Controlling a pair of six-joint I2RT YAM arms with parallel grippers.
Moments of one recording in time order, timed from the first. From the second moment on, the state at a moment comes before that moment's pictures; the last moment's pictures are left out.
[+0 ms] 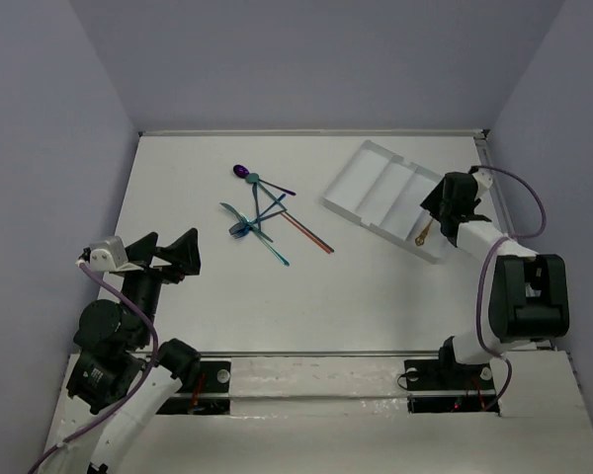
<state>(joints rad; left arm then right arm) -0.53 0.19 0.73 -0.35 -0.42 -0.33 -0.01 1.55 0.86 0.05 0.35 0.62</state>
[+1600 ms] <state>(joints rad) -0.53 0.20 0.73 -0.35 -0.43 -0.33 0.83 2.62 2.33 -0.42 0.26 0.16</state>
